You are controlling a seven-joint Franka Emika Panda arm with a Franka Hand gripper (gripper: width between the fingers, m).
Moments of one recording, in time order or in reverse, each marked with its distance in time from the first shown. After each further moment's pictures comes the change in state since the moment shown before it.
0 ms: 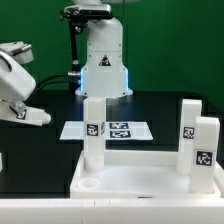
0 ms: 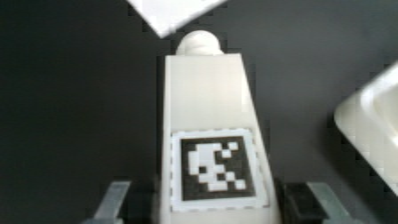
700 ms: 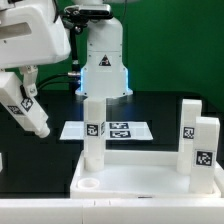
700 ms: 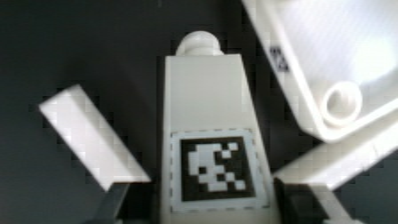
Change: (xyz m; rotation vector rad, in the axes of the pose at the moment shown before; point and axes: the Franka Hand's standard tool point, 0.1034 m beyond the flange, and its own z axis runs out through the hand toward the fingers) arm 0.013 -0.083 -0.052 -0.039 0.518 -0.159
